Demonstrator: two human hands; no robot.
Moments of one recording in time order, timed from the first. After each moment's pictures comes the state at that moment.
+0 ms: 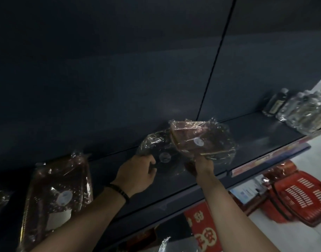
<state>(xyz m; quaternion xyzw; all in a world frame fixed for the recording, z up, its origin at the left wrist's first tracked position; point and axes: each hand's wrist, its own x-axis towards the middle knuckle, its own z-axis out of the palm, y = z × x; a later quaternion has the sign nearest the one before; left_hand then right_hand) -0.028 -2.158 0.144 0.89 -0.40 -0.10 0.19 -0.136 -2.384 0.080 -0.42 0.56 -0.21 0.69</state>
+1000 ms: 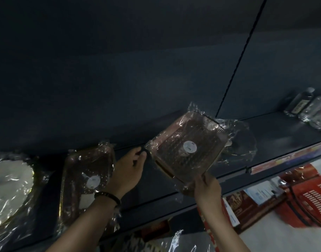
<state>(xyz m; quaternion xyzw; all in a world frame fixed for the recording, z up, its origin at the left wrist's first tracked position) -0.011 -2.058 0.137 0.86 -0.21 -0.16 0.45 -0.193 -2.230 0.114 -0.72 0.44 -0.21 0.49</state>
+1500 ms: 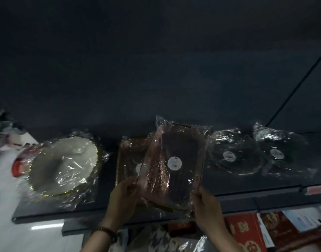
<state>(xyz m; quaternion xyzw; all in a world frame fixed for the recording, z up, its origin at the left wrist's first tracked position) -0.030 -1.860 0.087 0.84 -0.07 -0.14 0.51 -0.159 -2.092 0.109 -0.83 0.27 -0.05 0.48</state>
